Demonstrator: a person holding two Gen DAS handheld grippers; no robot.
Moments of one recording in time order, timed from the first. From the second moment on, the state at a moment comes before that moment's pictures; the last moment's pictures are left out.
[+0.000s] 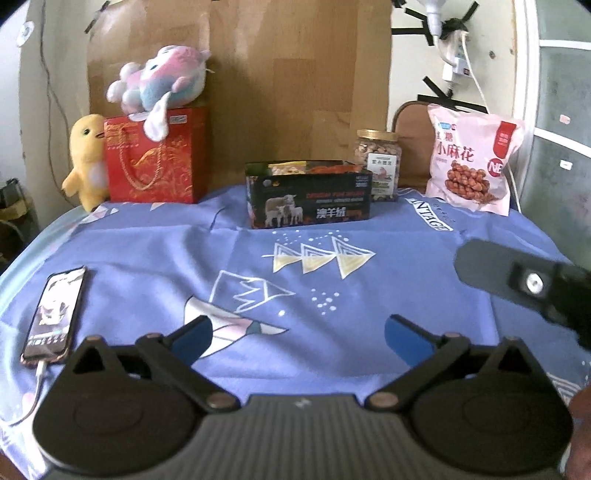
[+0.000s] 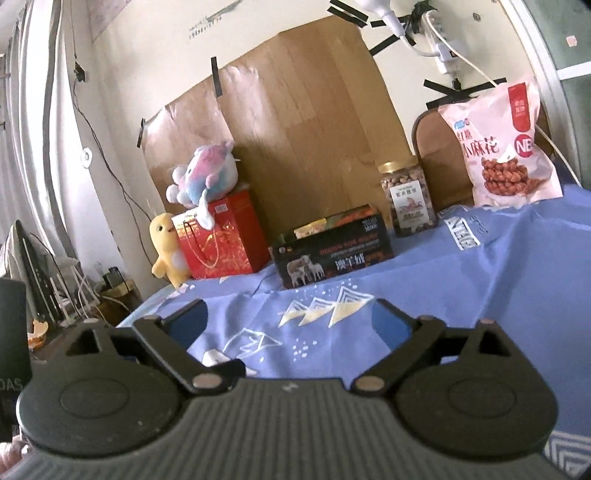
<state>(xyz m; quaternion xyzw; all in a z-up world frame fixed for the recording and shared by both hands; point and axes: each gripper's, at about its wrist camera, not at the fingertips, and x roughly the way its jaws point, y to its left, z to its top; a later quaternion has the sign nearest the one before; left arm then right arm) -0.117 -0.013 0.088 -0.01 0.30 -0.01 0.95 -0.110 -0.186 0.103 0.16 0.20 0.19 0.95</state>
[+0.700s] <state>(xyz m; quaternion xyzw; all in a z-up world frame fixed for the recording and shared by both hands) -0.135 -0.011 0.107 -0.01 0.29 0.01 0.96 -0.127 -0.181 0.113 0.15 0.23 0.17 0.95</state>
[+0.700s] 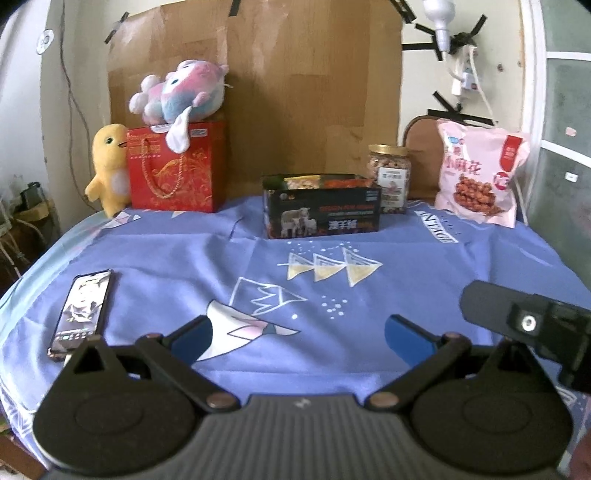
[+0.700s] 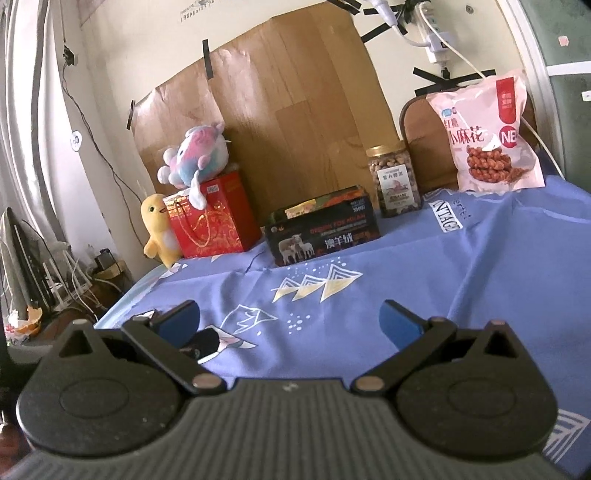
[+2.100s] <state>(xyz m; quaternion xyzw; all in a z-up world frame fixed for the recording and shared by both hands) -0.134 -0.024 0.094 0.05 0.31 0.00 0.95 -0.131 -0.179 0.114 0.14 0.22 0.17 0.95</state>
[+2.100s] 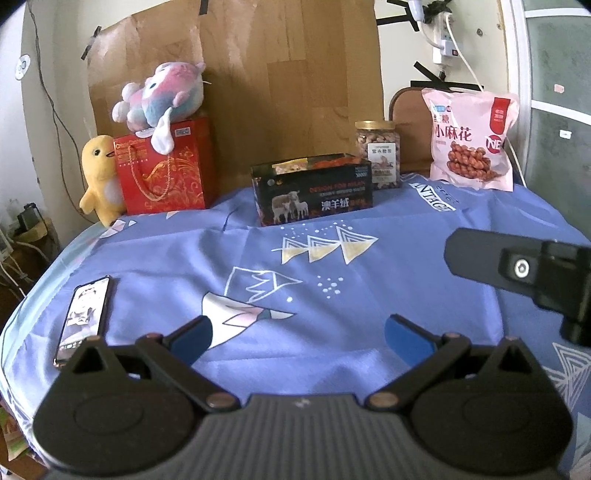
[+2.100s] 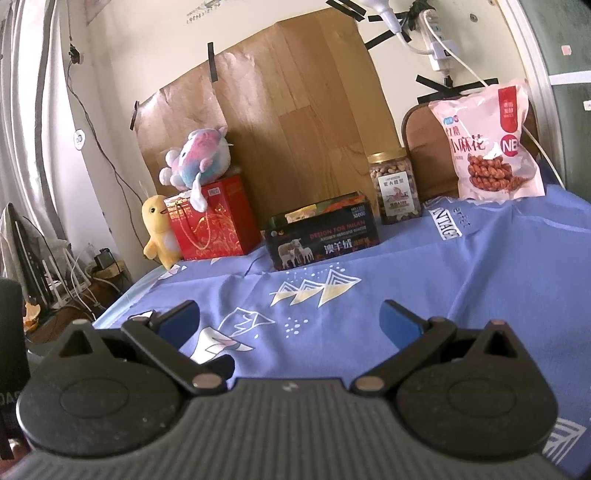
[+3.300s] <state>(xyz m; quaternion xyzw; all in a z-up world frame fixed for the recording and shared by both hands) -0.127 -0.025 0.092 0.05 0.34 0.00 0.94 -0.132 -0.180 0.114 0.15 0.21 0.16 0.95</state>
